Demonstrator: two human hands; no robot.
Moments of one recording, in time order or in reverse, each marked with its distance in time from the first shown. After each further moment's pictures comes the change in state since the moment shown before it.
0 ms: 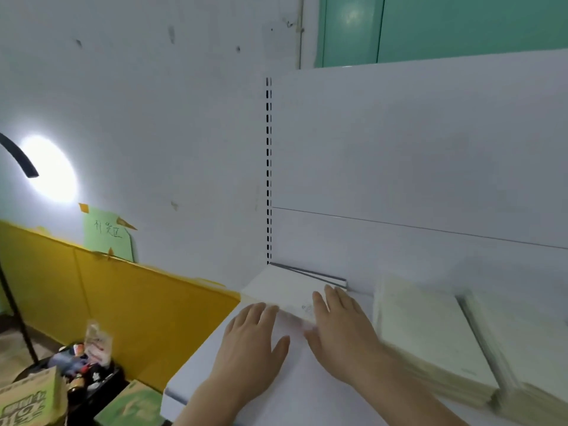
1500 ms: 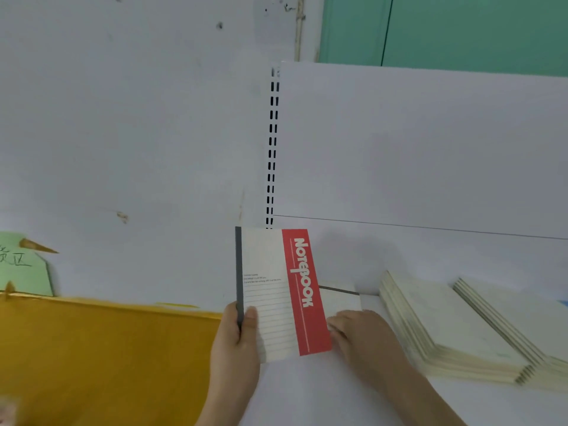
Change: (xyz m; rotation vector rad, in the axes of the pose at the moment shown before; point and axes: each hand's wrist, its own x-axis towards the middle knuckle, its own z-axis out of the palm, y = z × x) left_hand 0.060 -0.097 -0.018 -1.150 0.171 -0.179; right_hand 0.044 -0.037 0.024 -0.056 0.072 0.259
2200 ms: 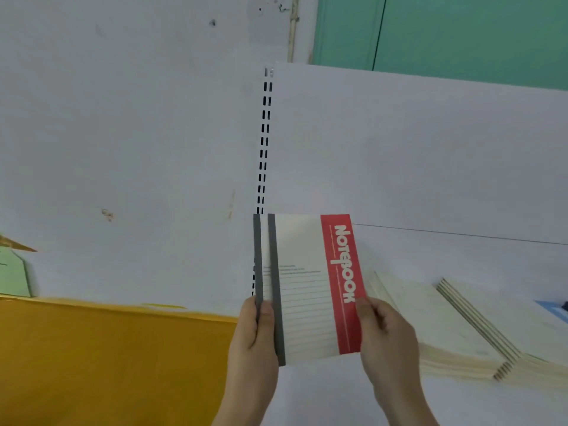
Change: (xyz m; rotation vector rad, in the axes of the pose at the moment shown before) left_hand -0.027 0.037 0.019 -0.277 -0.143 -0.021; right_hand -0.038 -0.039 -0.062 1.031 0.544 0.606
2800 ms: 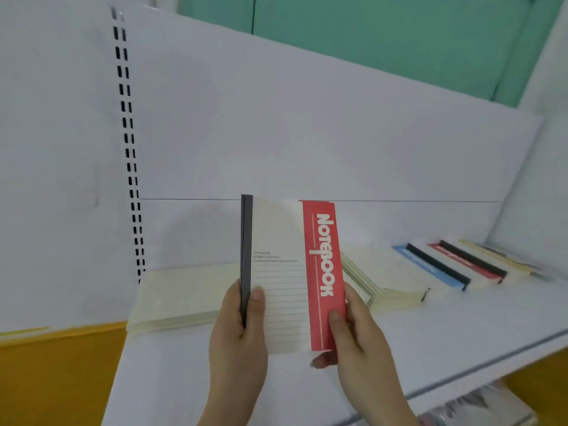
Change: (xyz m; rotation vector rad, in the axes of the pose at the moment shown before) left_hand -0.041 0.002 0.088 -0.027 -0.281 0.056; right_hand -0.041 0.008 -0.101 -0.046 -0.054 0.061
